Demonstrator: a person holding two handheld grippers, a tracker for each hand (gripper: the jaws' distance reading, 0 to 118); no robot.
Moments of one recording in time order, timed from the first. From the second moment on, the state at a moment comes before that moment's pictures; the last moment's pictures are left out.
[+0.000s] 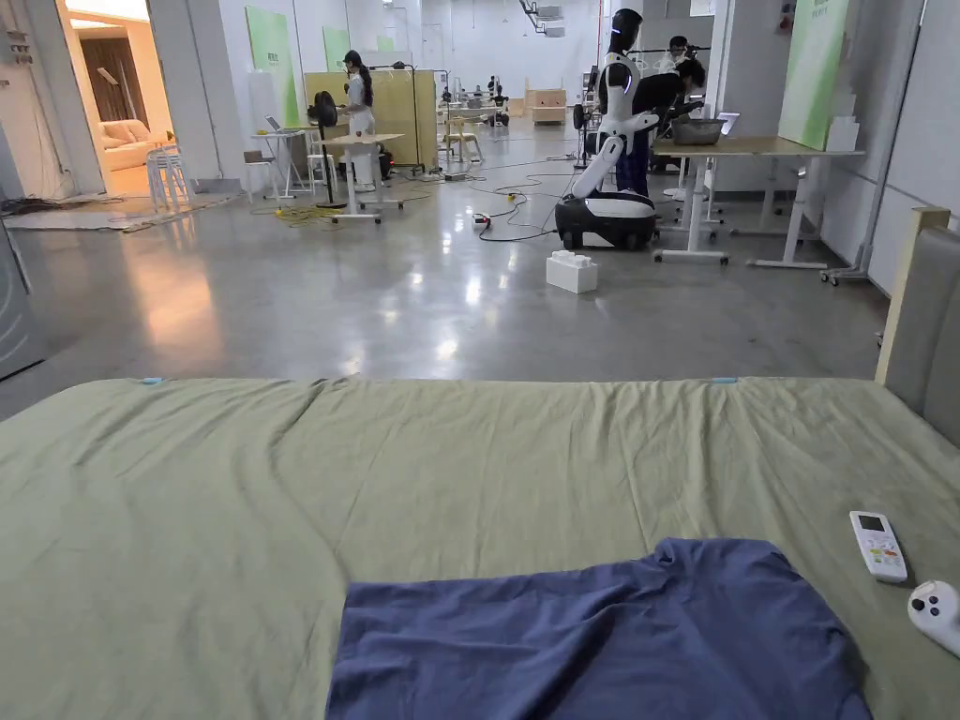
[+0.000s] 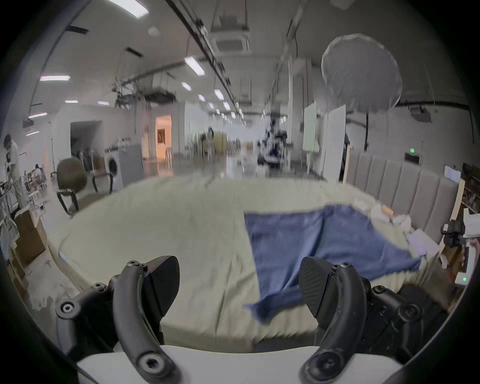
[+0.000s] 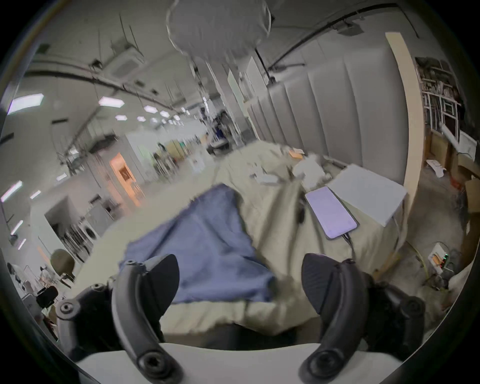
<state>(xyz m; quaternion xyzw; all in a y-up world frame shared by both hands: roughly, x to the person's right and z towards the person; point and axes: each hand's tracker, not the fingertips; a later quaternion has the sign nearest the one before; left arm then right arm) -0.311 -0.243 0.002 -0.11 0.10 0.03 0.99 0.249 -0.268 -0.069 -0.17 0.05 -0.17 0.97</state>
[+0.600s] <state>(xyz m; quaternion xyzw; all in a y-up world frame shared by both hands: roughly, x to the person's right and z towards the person) -0.249 -0.185 0.041 -0.06 0.10 -0.03 0.99 0.164 -0.211 -0.073 -0.13 0.17 -0.04 0.98</state>
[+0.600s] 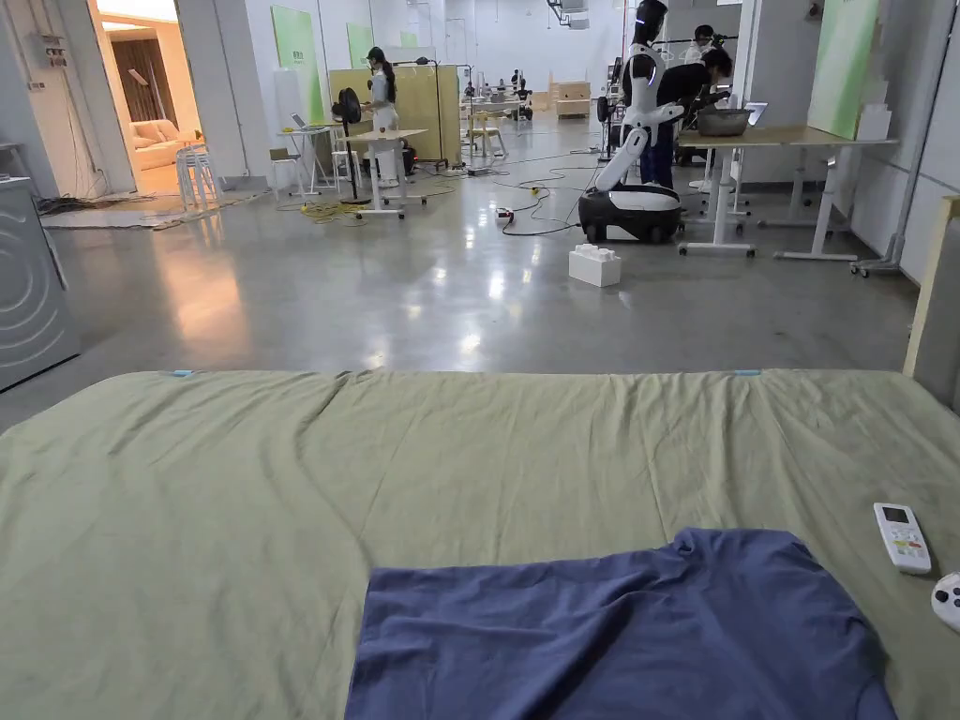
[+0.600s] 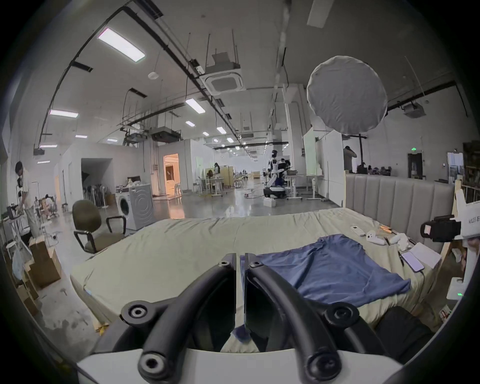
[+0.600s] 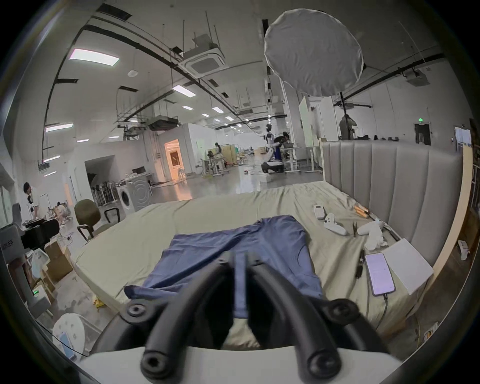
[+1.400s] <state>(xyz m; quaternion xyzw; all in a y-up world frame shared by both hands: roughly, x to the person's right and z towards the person) -0.323 -0.327 -0.071 -0.26 -0.01 0.08 0.96 0.168 -0.244 -0.079 -0.22 0.18 -0.07 0.96</state>
